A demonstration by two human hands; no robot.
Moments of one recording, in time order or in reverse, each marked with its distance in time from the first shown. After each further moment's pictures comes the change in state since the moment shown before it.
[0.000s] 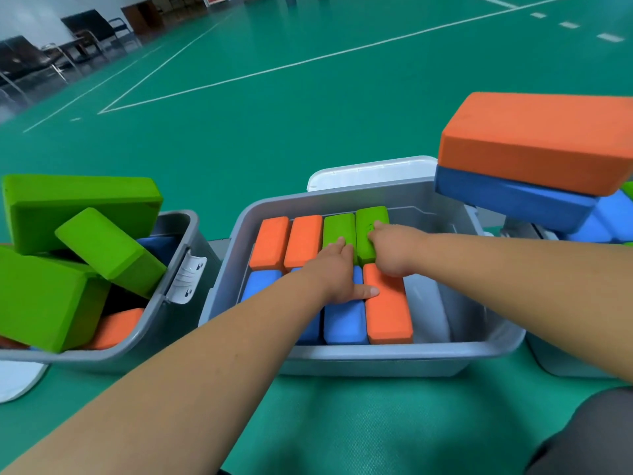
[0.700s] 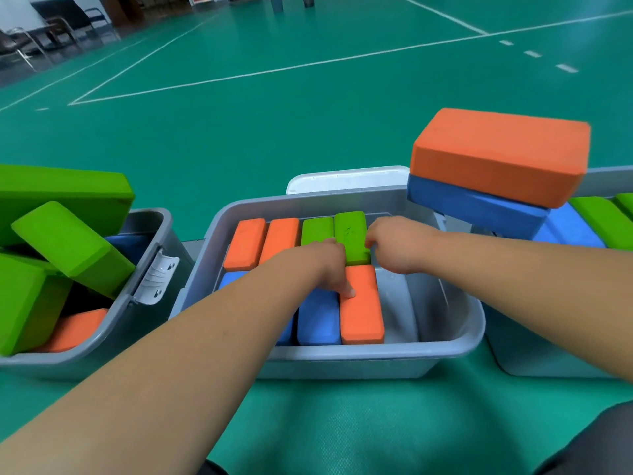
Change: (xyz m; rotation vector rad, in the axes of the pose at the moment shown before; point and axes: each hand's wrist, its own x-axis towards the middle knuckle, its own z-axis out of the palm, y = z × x) left_hand 0.009 0.040 -0.035 0.155 -0.106 -0.030; right_hand -0.030 0.044 -0.008 0.016 0.156 -0.043
